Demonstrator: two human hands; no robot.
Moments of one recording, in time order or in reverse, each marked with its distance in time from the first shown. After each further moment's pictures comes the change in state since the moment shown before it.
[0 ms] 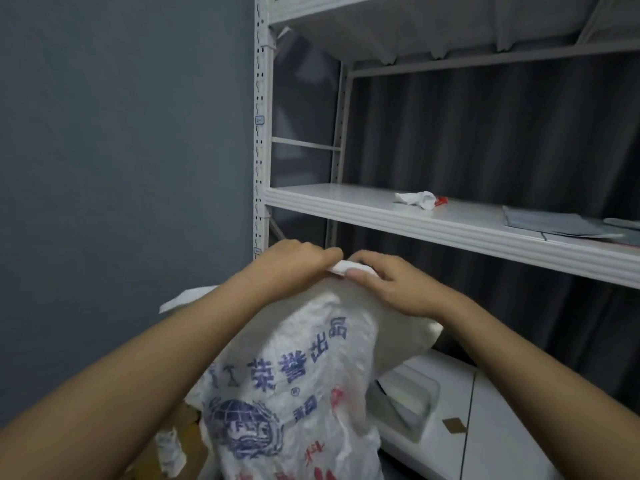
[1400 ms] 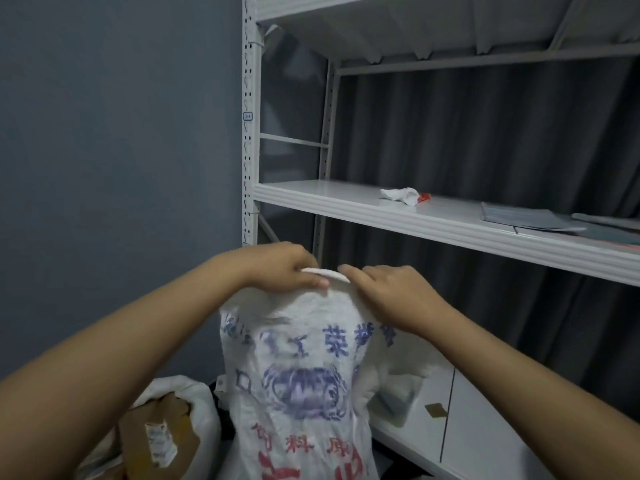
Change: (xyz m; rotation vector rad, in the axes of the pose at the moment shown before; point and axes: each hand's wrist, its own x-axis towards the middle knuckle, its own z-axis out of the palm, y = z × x) left_hand -0.012 0.000 -0.023 -0.351 -0.305 -0.001; right_hand -0.029 0.000 0.010 -0.692 0.170 -0.206
